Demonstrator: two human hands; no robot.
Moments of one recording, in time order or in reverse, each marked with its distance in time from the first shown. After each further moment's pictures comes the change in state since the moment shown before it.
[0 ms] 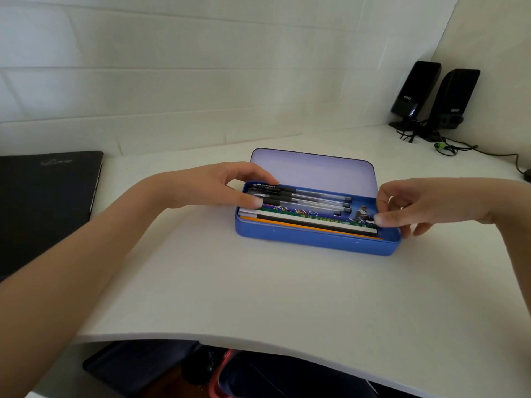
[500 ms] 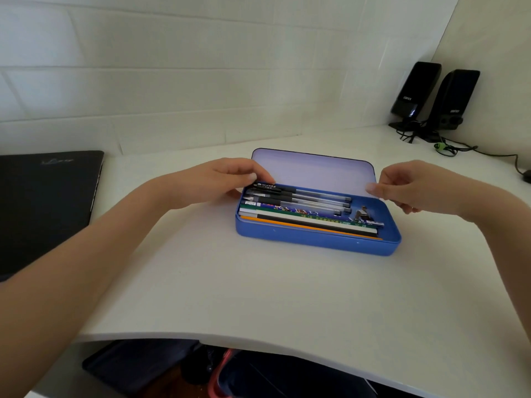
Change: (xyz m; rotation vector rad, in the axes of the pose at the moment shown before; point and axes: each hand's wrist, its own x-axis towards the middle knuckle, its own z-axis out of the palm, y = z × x) left_hand 0.006 -0.002 0.004 -0.098 0.128 0.022; right_hand 0.016 -0.002 0.003 -0.029 0.363 -0.019
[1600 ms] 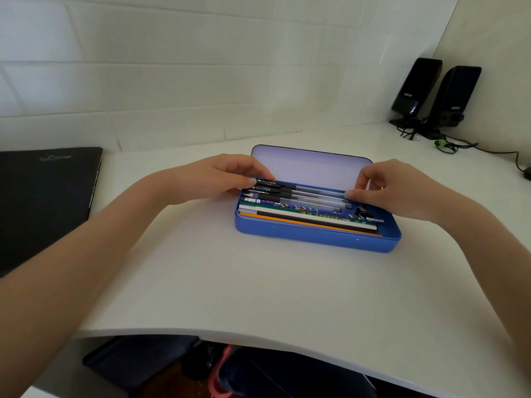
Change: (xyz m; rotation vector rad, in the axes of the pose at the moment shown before) left_hand 0.000 0.002 -0.001 -0.043 -0.026 0.002; right_hand 0.006 -0.016 0.023 -0.045 0.133 -0.137
